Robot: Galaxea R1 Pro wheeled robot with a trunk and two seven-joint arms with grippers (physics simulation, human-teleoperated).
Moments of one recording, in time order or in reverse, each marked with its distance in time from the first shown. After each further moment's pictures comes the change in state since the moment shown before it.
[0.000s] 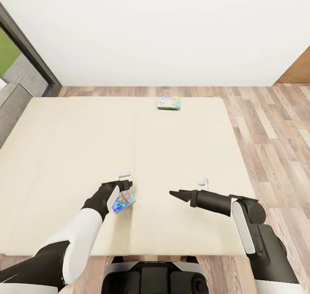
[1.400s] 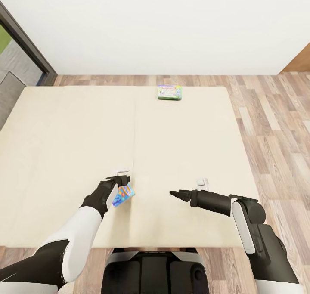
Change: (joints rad) left arm -0.008 0.005 0.000 -0.023 -0.075 -0.071 0.003; right arm -0.001 -0.001 0.000 0.004 0.000 -0.003 0.000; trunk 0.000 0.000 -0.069
